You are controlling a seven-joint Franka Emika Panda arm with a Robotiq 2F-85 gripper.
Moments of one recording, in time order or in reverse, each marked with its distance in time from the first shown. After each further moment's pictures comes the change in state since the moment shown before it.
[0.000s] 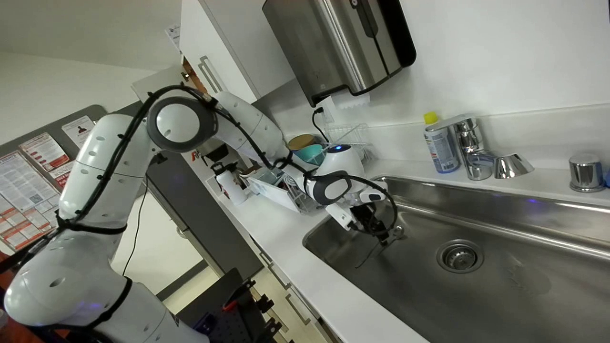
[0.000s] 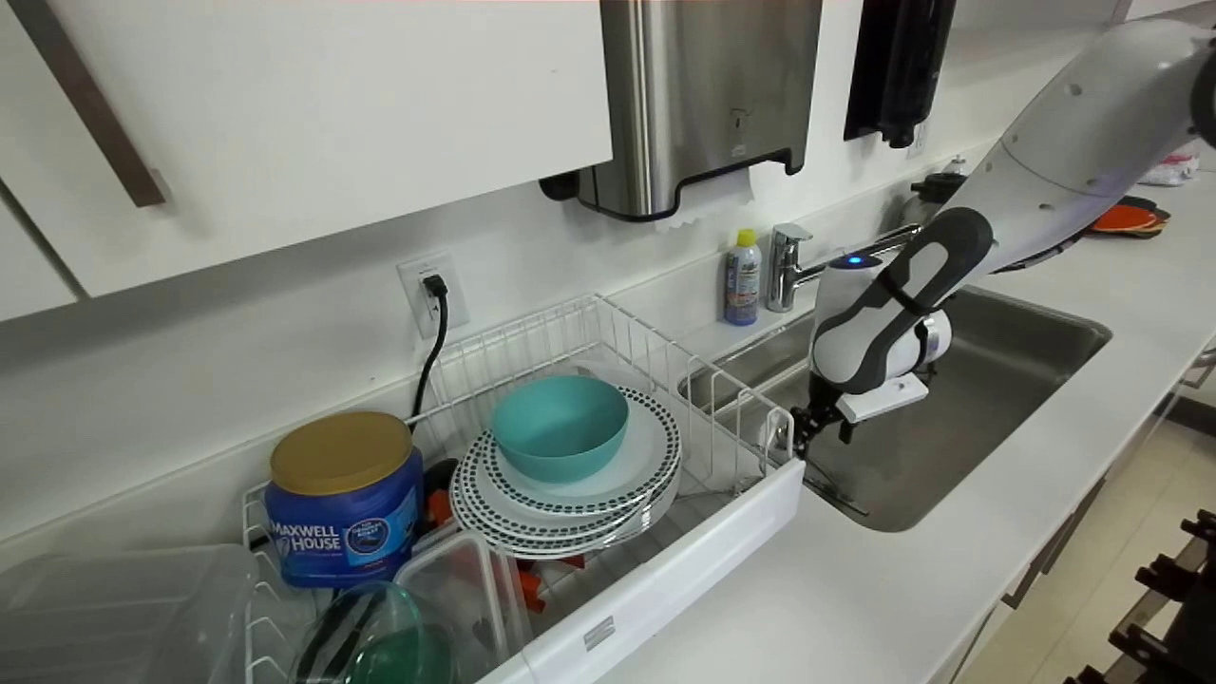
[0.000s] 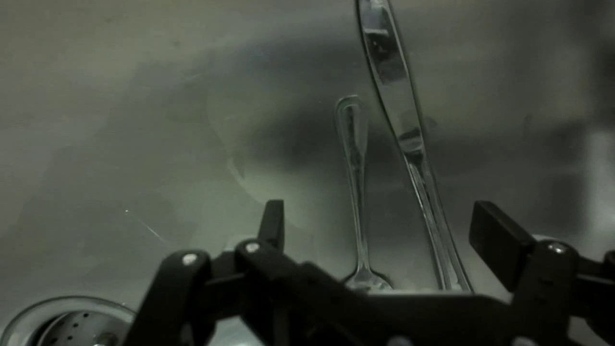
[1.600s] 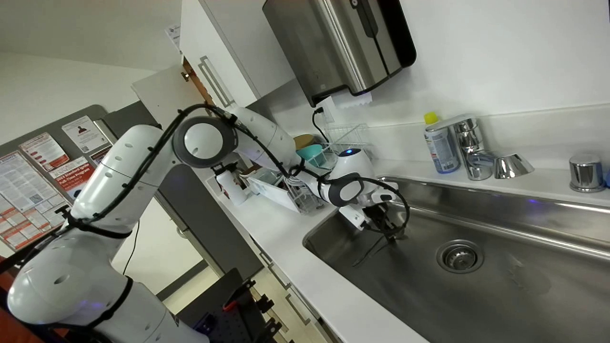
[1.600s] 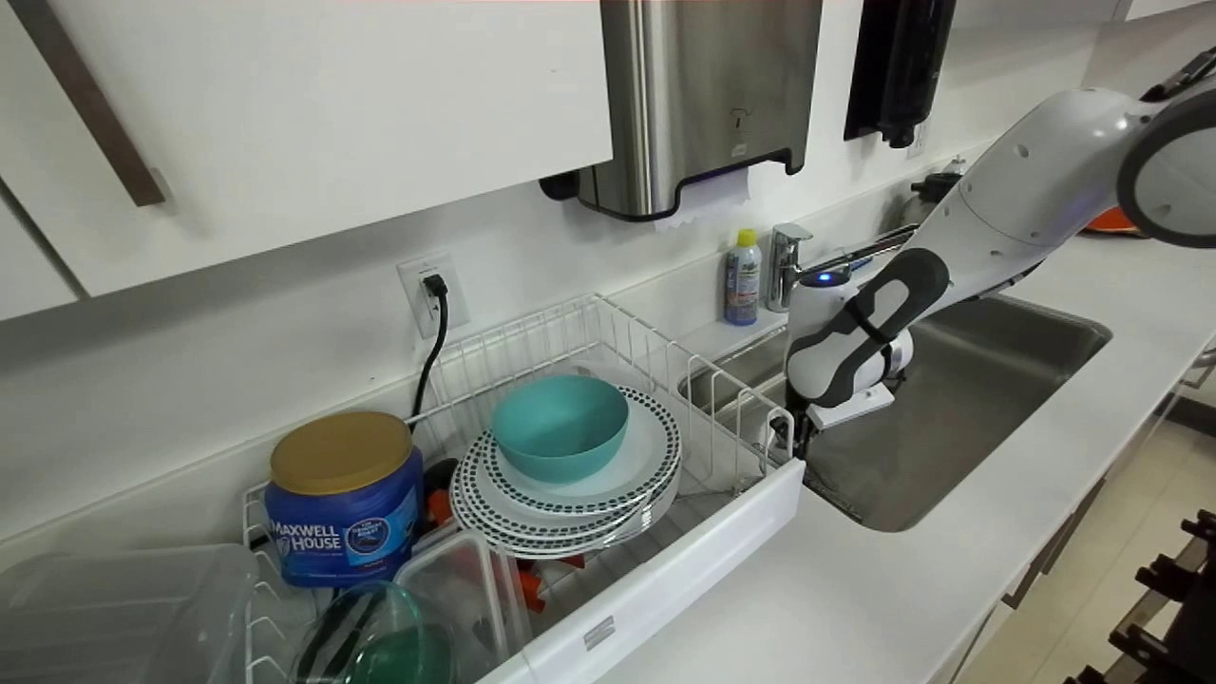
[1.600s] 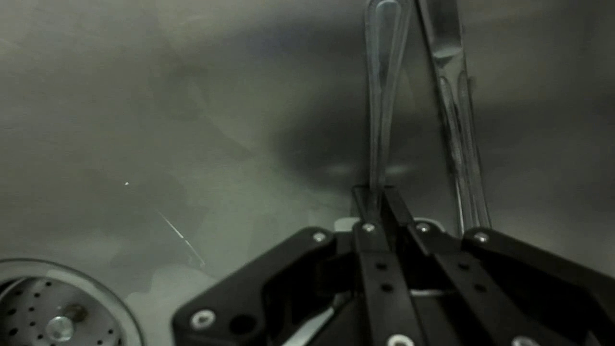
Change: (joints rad) arm 0.044 0.164 -0.043 0.226 -0.017 -0.028 0.064
